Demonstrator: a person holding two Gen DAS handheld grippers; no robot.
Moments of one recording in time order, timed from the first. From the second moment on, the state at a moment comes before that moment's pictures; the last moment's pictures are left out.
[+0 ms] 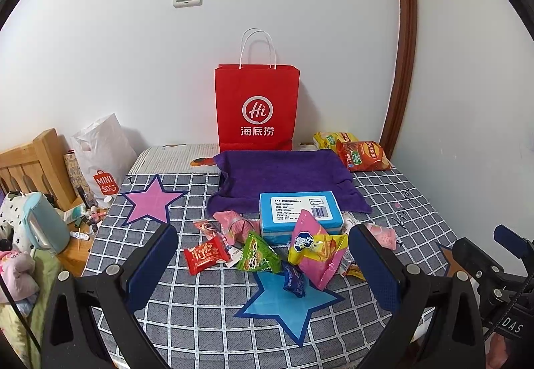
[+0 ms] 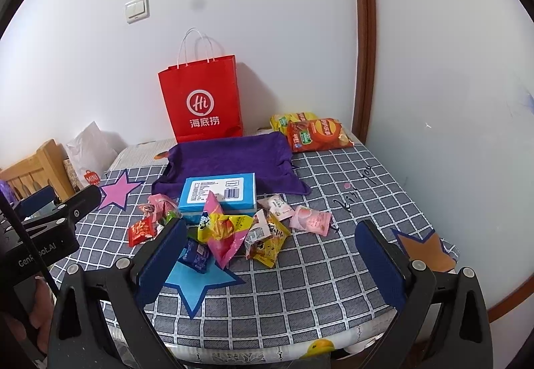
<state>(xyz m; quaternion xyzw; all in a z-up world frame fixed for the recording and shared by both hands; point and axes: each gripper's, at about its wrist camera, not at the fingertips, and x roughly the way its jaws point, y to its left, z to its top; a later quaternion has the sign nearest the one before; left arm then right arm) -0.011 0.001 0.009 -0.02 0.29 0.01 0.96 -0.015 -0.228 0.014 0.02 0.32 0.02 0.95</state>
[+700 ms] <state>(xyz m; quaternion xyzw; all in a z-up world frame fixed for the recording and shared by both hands) -0.011 0.004 0.007 -0.02 0.29 0.01 0.96 -0.017 -0.225 0.013 0.02 0.32 0.02 0.95</state>
